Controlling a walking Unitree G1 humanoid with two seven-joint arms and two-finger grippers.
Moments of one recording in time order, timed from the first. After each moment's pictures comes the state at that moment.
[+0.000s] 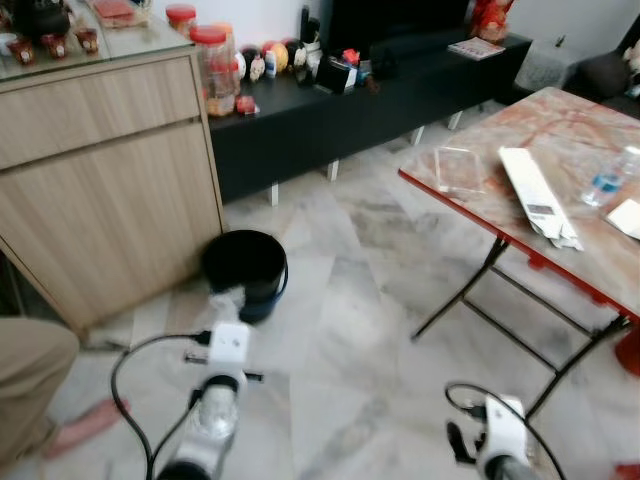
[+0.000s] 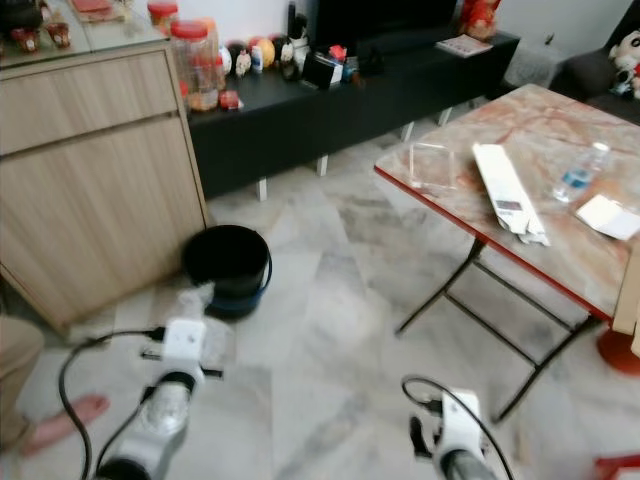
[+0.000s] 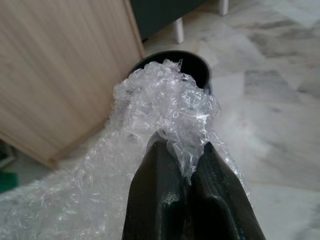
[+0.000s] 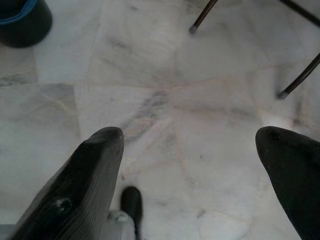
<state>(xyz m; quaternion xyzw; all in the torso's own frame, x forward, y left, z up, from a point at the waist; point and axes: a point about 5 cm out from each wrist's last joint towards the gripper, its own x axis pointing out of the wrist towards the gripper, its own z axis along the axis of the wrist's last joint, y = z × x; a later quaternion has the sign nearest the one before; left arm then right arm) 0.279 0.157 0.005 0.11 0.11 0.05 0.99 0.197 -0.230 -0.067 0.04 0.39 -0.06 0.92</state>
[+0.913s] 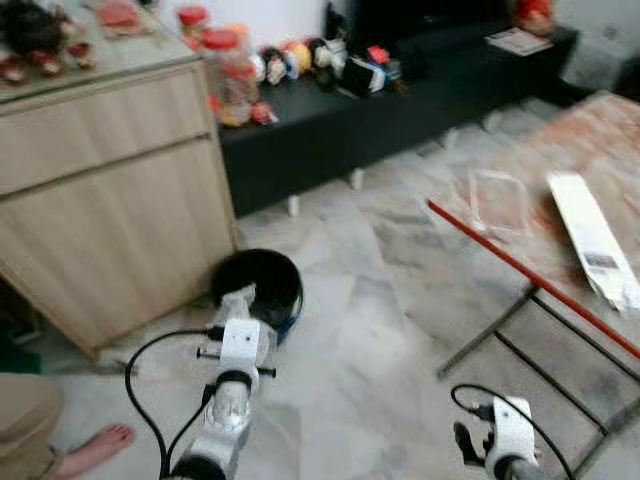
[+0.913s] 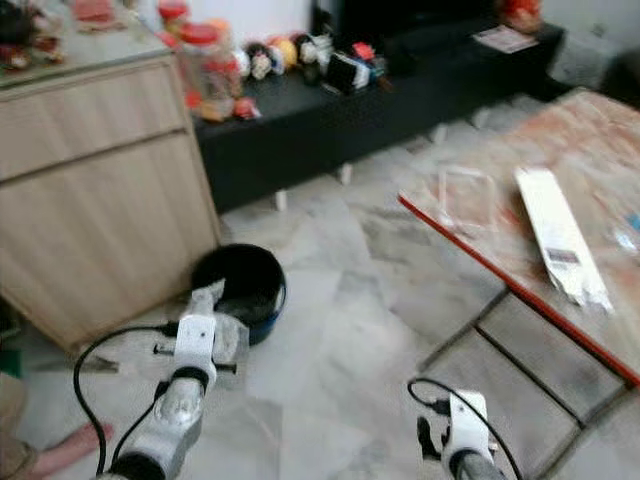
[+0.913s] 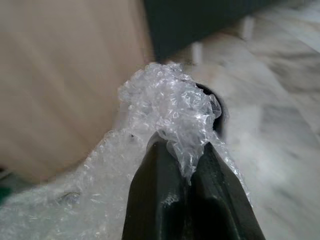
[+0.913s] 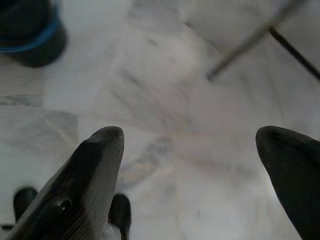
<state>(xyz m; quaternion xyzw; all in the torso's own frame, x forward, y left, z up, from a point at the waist) 0.290 0.133 0.016 0.09 0.09 0.03 0.99 0.197 -0.246 -0.062 0.02 0.39 -0.07 0.92</state>
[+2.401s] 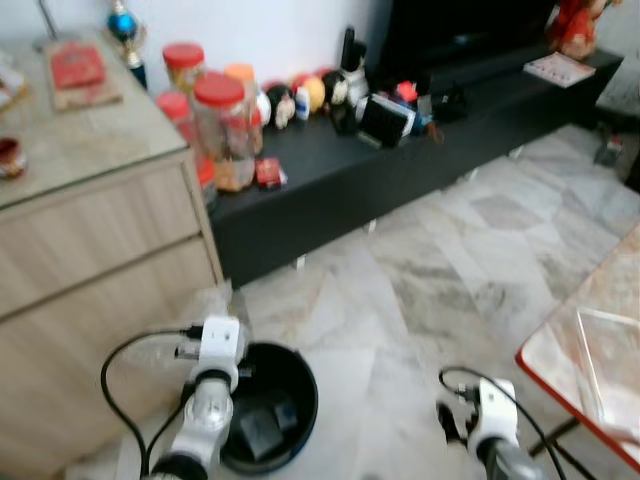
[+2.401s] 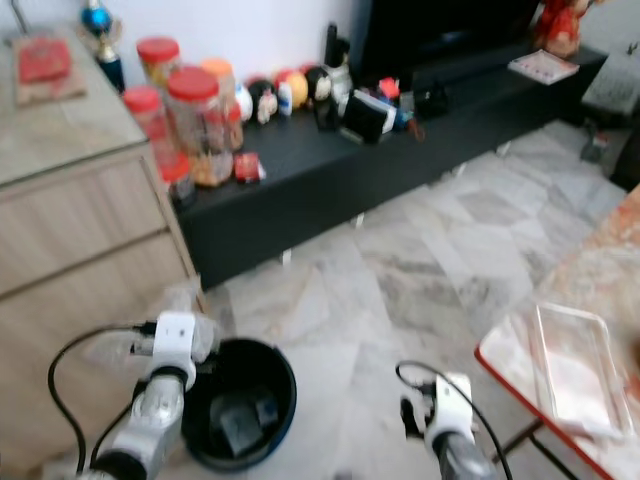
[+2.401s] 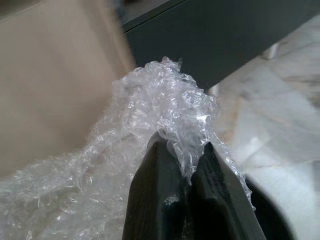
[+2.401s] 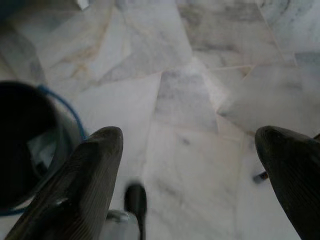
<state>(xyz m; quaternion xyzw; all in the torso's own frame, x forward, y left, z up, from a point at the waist) 0.288 0.148 0.013 0.10 0.10 0.04 0.99 0.219 -0.233 -0.052 0.05 0.36 -0.04 0.93</state>
